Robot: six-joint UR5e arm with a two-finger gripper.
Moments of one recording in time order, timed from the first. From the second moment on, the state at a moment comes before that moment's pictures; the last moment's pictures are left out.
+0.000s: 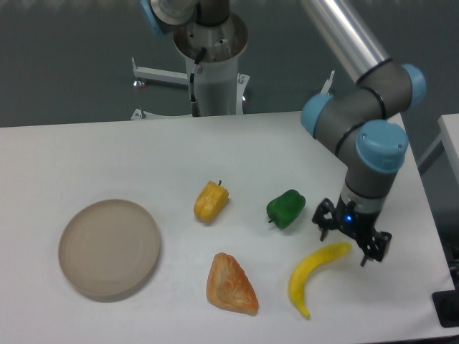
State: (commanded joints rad) arm 2.43 -2.16 -1.26 -1.16 1.40 1.18
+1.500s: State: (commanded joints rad) arm 2.44 -2.01 -1.64 -1.06 1.38 1.24
